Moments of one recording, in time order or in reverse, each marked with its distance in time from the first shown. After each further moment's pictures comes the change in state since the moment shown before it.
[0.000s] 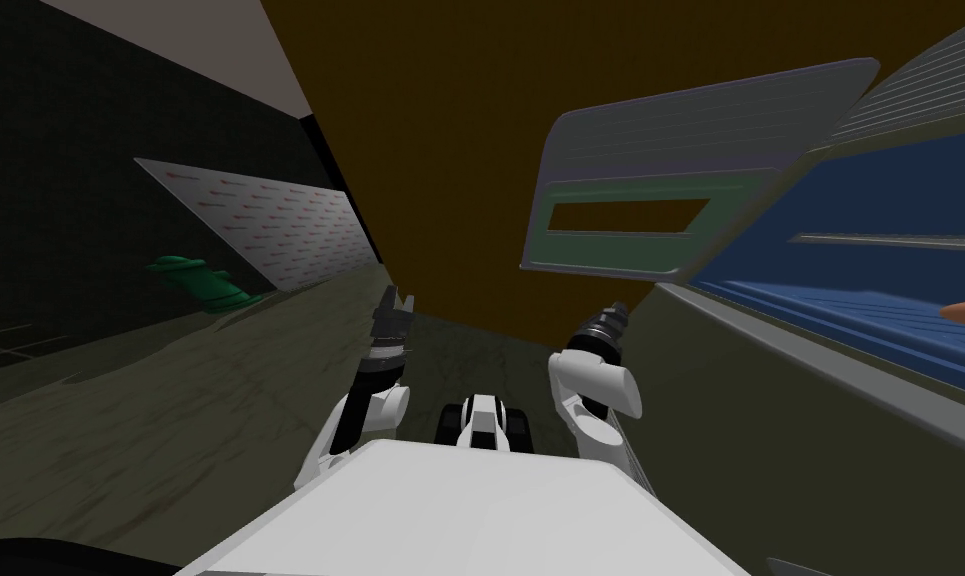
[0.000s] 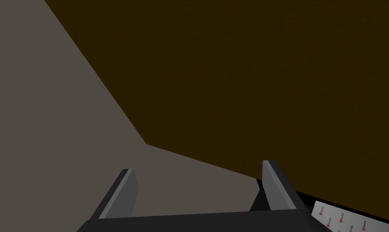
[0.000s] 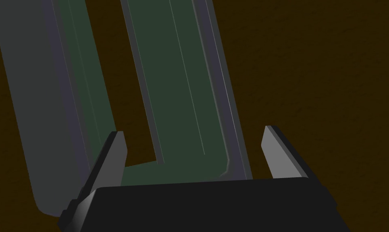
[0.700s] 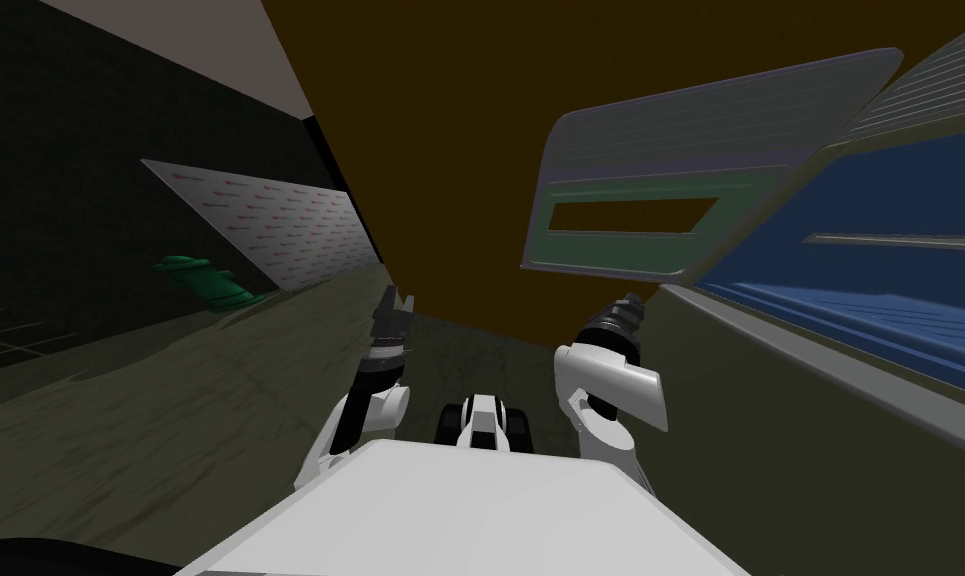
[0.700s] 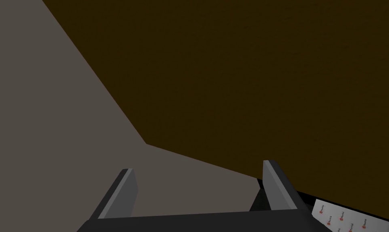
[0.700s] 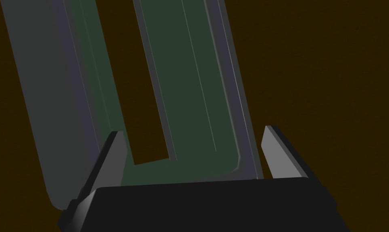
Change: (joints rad) left arm 0.000 0.000 0.000 0.000 0.000 0.000 0.000; right arm -0.079 0.005 0.011 -0.124 -0.044 -0.123 0.180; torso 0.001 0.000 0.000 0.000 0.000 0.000
